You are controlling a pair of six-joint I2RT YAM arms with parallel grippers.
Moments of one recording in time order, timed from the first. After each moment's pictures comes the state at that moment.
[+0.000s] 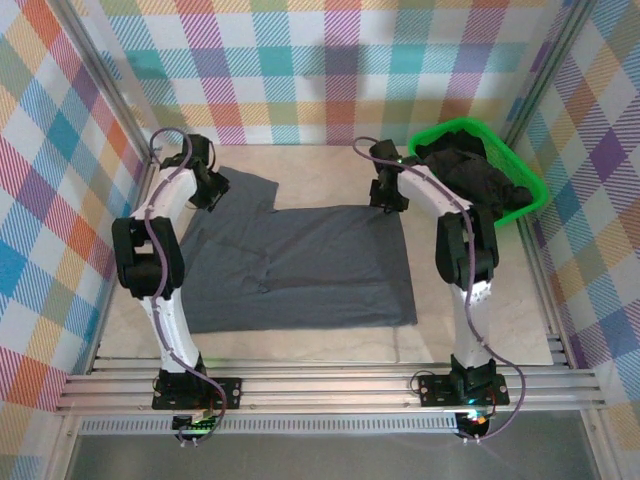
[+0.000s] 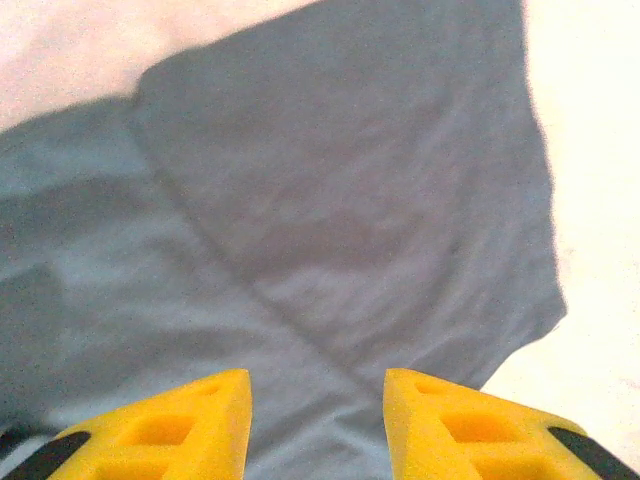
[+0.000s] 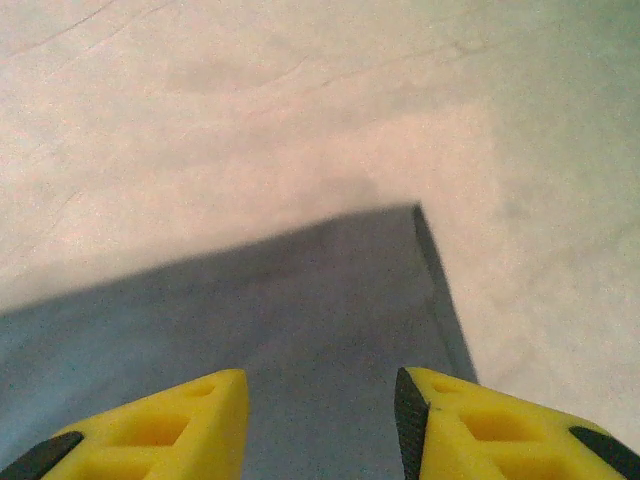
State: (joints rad) left arm 0.01 2.05 1.74 -0.78 0.02 -0.89; right arm 0.35 2.21 1.87 -0.87 0.18 0.51
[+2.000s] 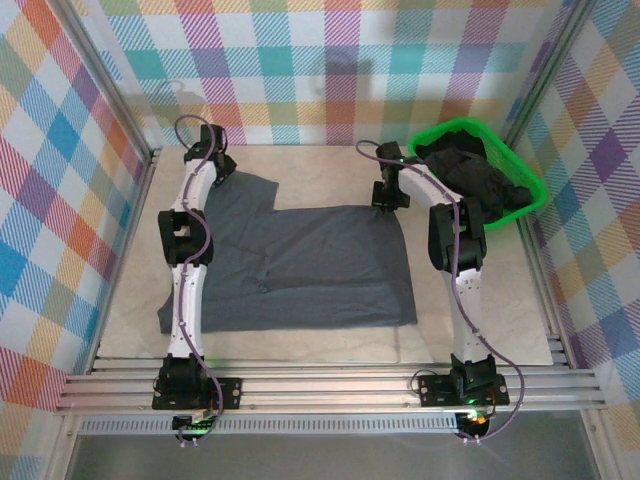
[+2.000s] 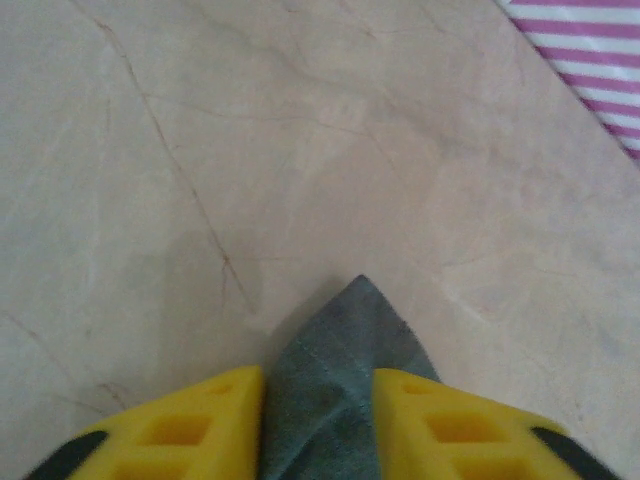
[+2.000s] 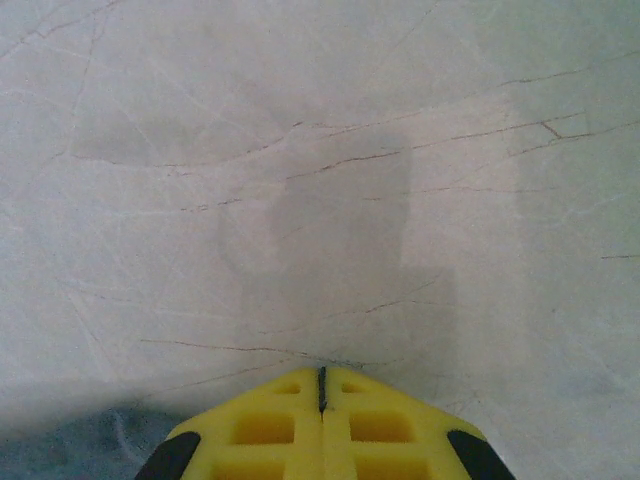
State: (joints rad) left arm 0.02 2.77 2.63 -0.82 -0.14 -0.72; right arm 0.29 2.38 2.00 -0.85 0.08 0.39
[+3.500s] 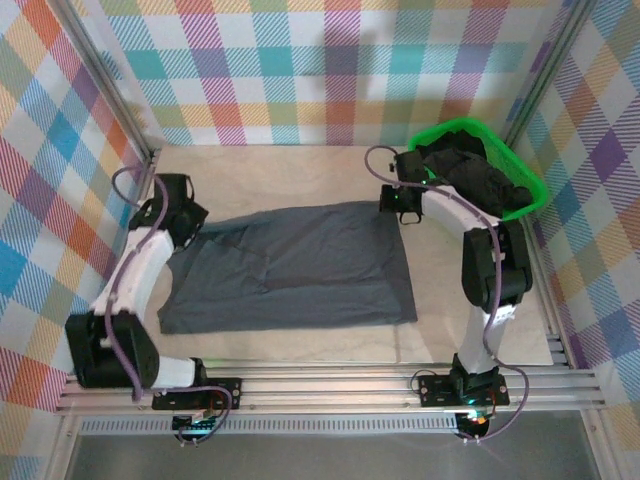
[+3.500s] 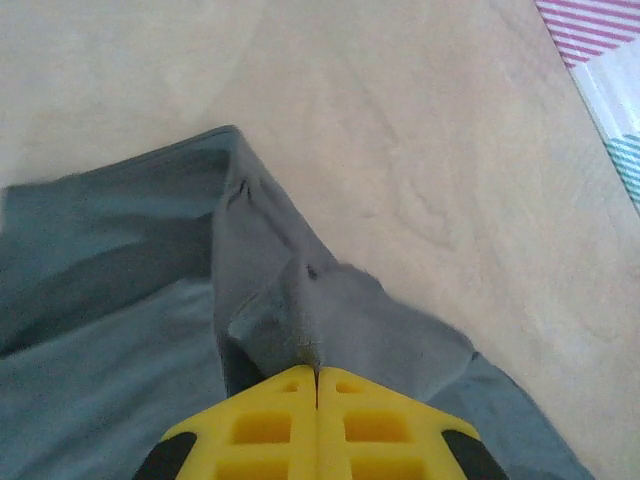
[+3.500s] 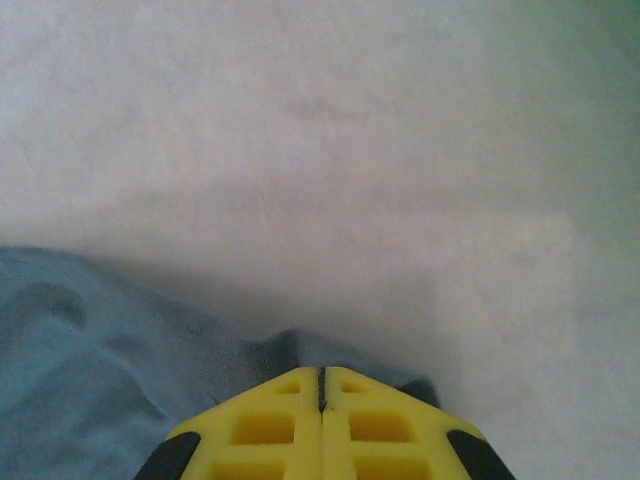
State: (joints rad) left arm 0.02 1.31 1.09 -0.67 -0.15 -0.94; right arm 0.30 1.87 1.38 -0.44 -0.03 0.29
